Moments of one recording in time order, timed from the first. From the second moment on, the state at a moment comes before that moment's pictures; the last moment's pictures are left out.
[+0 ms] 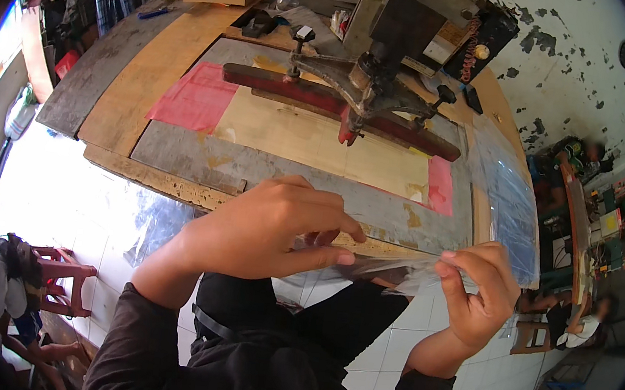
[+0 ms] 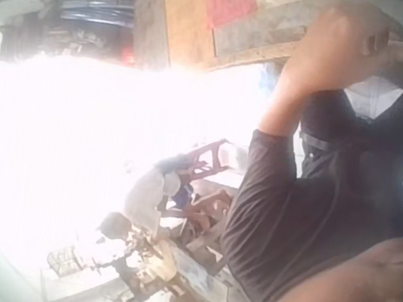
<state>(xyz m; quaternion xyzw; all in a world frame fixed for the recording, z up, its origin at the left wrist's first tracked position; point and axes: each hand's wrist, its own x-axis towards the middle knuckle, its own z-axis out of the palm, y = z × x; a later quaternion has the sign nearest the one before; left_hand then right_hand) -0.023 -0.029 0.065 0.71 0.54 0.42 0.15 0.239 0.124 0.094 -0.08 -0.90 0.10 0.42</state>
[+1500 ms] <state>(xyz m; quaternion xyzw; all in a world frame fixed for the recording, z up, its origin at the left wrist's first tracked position) -0.101 -0.049 0.009 0.53 0.63 0.48 0.30 0.243 0.189 0.043 -0.27 -0.75 0.46 0.38</state>
